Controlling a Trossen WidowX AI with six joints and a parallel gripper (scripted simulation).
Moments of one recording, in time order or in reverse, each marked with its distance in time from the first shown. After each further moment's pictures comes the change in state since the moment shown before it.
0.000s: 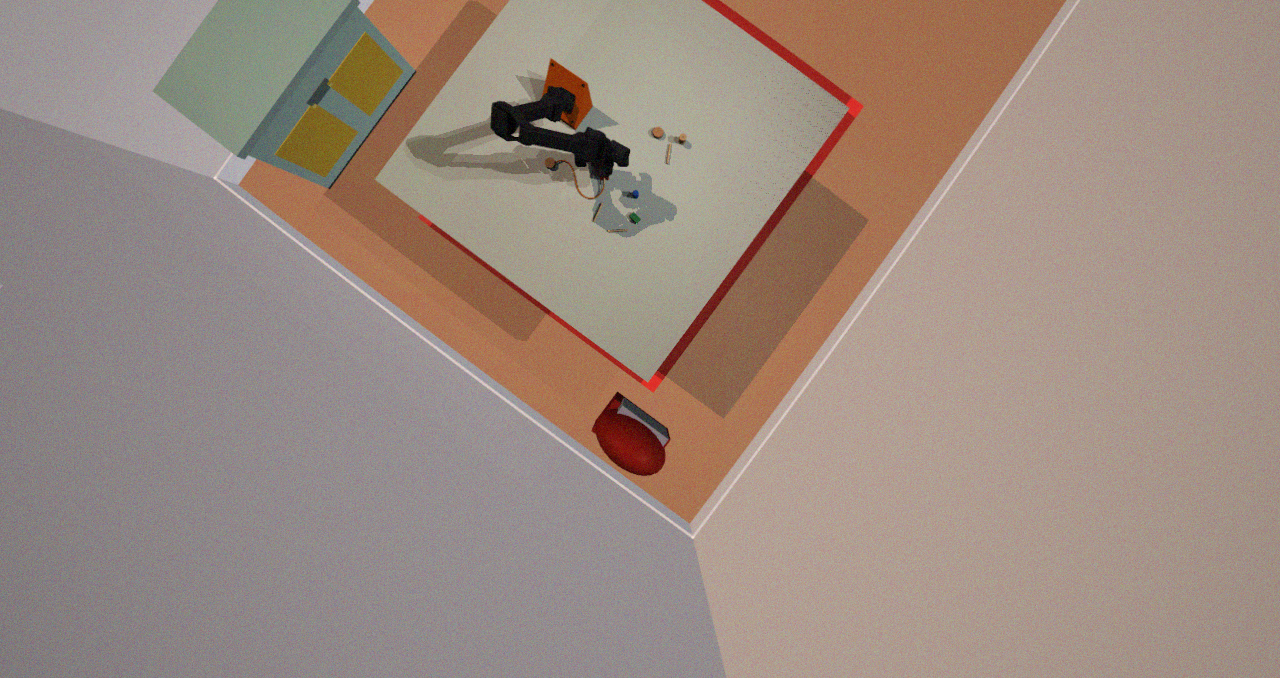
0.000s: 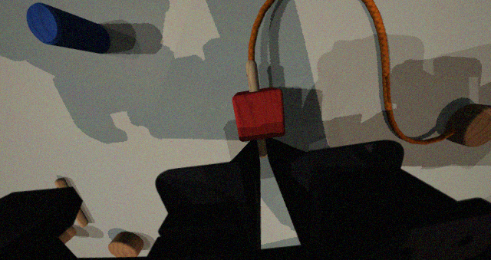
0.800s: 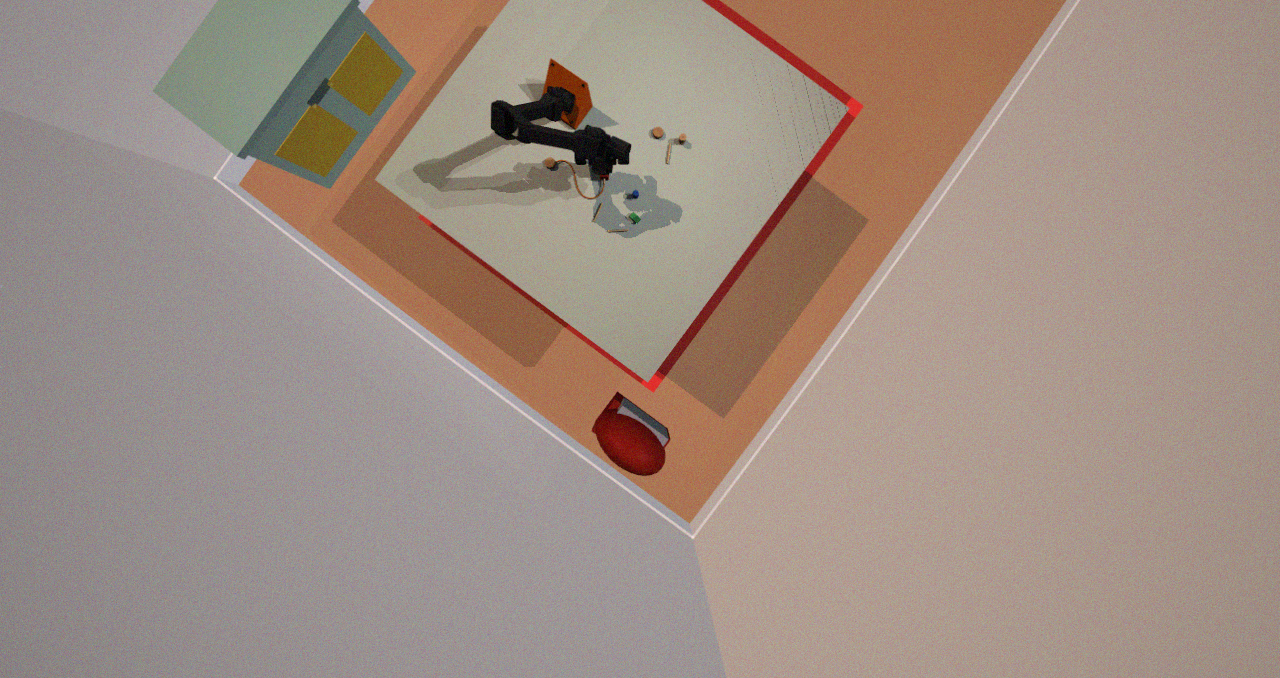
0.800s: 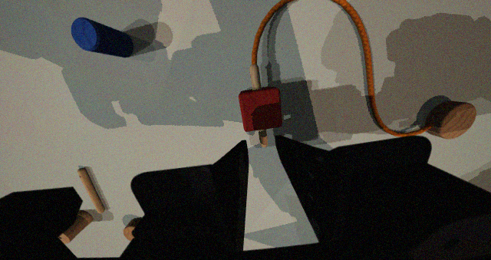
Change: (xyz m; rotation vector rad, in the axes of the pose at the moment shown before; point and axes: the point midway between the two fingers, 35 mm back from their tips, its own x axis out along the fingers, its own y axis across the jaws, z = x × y) arm -0.019 0.003 0.000 0.001 0.004 0.004
